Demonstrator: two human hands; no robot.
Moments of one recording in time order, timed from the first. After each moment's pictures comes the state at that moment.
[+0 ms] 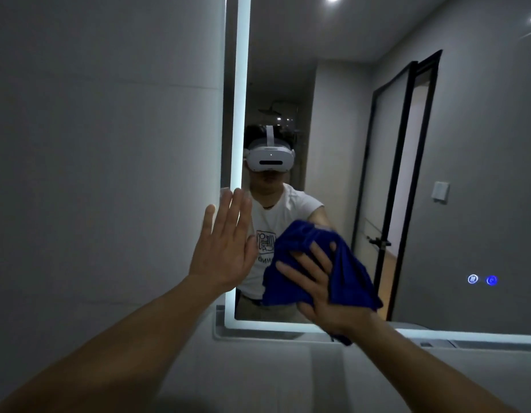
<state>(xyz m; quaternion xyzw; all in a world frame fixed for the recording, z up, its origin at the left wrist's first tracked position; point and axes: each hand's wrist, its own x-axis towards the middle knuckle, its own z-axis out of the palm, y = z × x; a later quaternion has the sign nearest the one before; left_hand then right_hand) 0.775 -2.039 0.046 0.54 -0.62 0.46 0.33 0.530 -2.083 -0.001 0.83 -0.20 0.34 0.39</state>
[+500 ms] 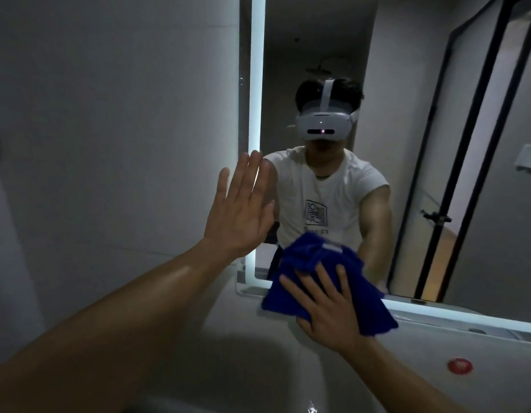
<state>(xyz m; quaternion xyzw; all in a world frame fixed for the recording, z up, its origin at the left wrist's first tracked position) 0.775 -2.031 0.036 0.59 -0.60 0.46 0.28 0.556 -2.089 -0.112 0.81 -0.24 0.33 0.42</state>
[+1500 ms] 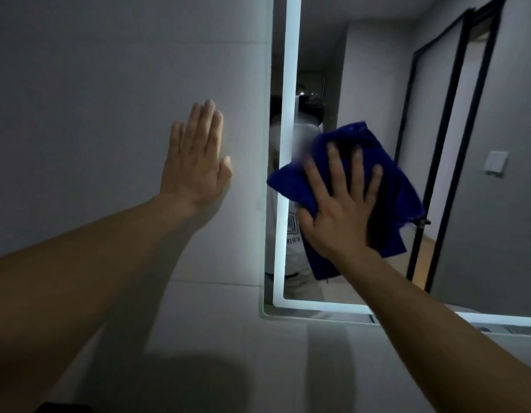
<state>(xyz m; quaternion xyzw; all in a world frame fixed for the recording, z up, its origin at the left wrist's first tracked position) 0.887 -2.017 0.127 0.62 -0.56 0.46 0.29 0.642 -2.068 0.070 0.69 -0.36 0.52 0.36</state>
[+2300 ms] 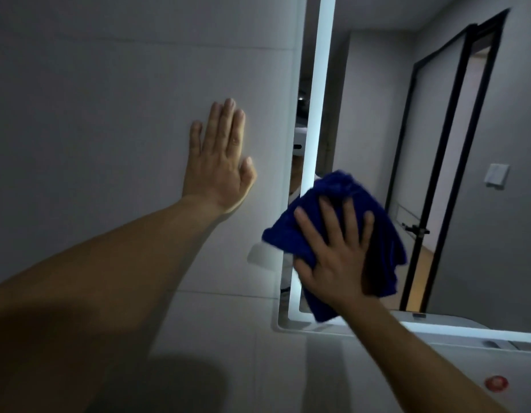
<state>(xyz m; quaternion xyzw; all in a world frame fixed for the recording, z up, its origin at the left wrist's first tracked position) 0.895 -2.035 0.132 0.60 -0.56 0.47 0.33 0.664 -2.066 0.019 0.74 -0.31 0.47 0.37</state>
